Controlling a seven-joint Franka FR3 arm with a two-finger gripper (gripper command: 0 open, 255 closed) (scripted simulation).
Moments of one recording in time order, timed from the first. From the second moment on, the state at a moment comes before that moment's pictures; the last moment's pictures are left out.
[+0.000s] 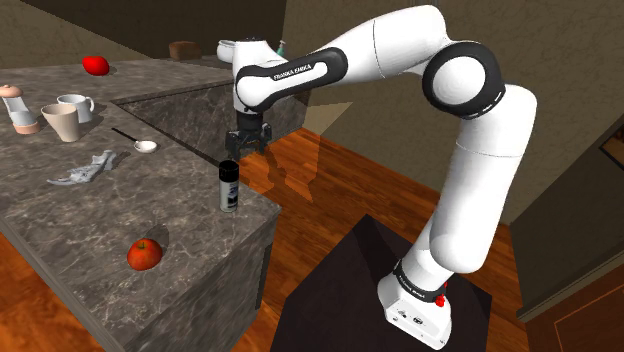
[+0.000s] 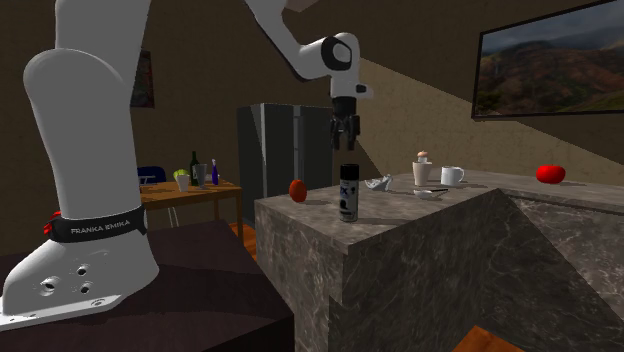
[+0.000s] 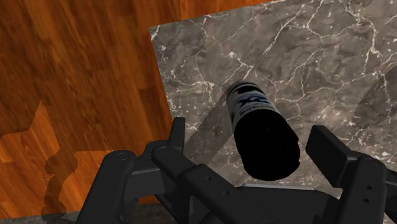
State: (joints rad) arm 0.07 0.27 0.11 -1.85 -0.07 2.07 0.34
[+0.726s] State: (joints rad) arm 0.11 0.57 0.11 -1.55 -0.10 2.08 0.38
